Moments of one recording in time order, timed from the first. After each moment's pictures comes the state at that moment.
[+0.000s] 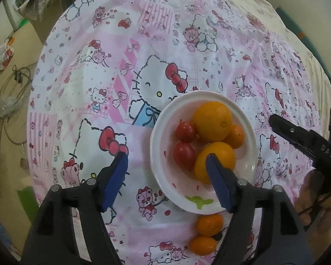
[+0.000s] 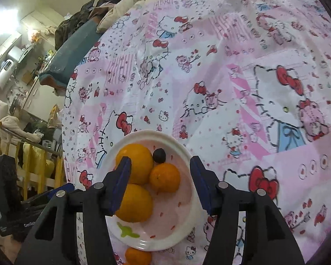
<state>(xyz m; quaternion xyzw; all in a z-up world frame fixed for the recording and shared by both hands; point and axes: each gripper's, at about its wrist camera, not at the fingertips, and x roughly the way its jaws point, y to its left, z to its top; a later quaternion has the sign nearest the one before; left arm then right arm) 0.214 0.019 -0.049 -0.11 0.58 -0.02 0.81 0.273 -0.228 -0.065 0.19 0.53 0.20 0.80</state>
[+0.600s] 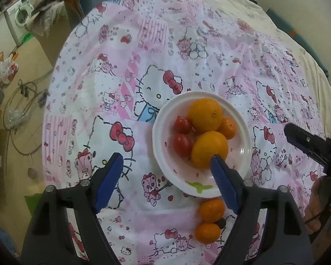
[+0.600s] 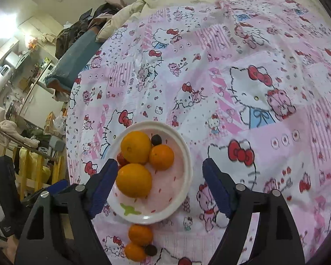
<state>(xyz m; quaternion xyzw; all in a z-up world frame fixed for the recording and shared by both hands) 0.174 0.012 -0.021 -0.08 0.54 -0.02 0.84 0.215 -0.247 -0.034 0.20 0.51 0.17 0.82</state>
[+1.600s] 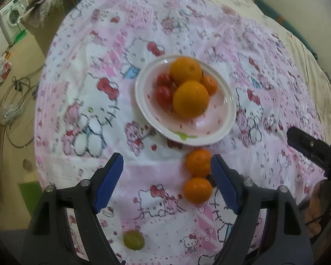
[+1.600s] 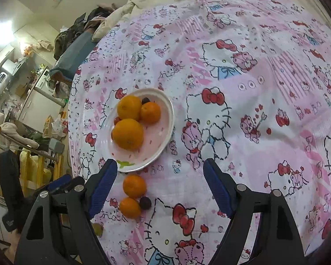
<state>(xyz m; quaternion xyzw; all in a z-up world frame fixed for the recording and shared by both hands) 0.103 -0.018 -0.039 -0.08 0.56 -0.05 0.82 0.123 -0.276 -0.039 0.21 0.52 0.15 0.82</state>
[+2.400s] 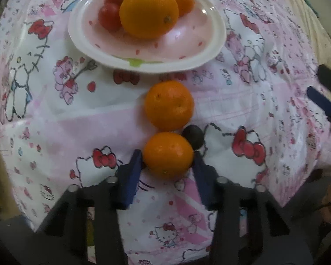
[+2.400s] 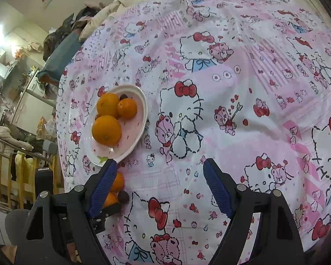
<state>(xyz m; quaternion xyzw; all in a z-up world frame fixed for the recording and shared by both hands) 0.098 -0.081 -0.118 -0.05 0.68 -0.11 0.72 0.119 -0.302 -0.055 0.20 0.54 0.12 0.81</state>
